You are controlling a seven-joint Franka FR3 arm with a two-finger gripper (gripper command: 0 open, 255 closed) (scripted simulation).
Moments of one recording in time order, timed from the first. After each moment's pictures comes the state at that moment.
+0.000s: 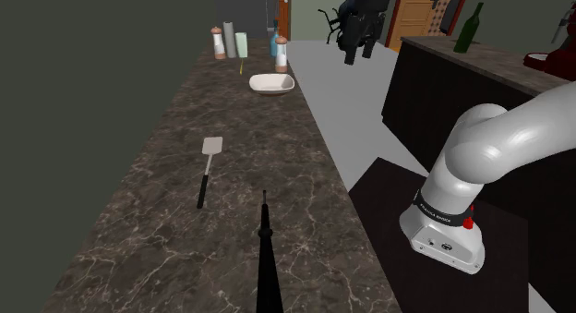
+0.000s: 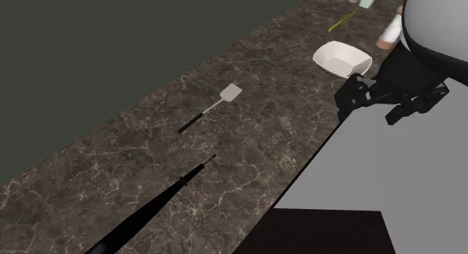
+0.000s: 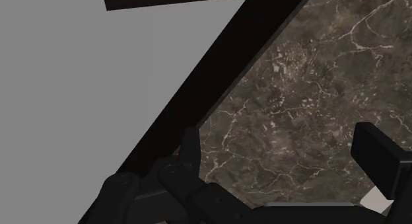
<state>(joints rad) 0.00 -0.78 0.00 -2.33 0.03 1.58 0.04</state>
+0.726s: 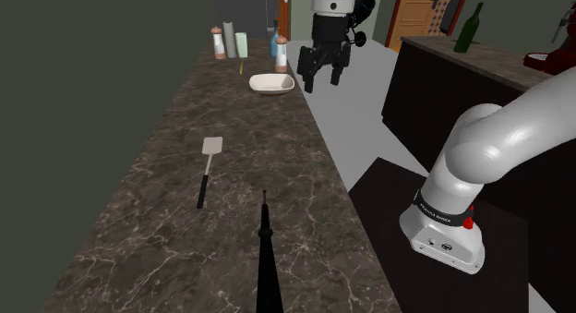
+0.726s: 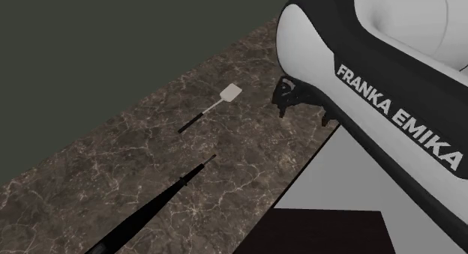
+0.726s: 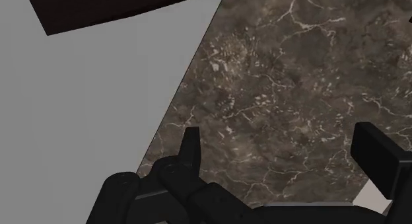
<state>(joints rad) 0.01 -0.63 0.21 -2.36 0.15 1.75 0.36</state>
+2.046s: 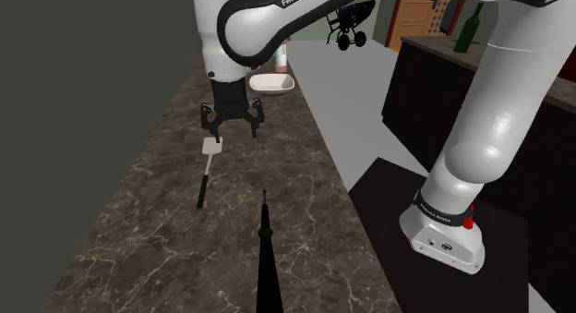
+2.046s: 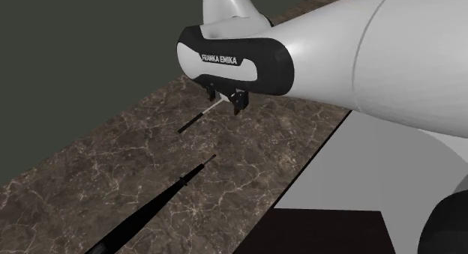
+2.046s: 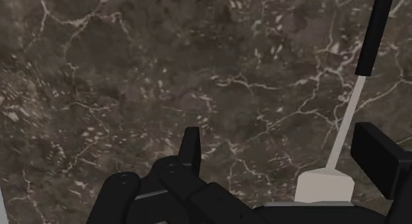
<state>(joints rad) 0.00 0.08 0.54 -1.98 0.01 2.04 1.13</state>
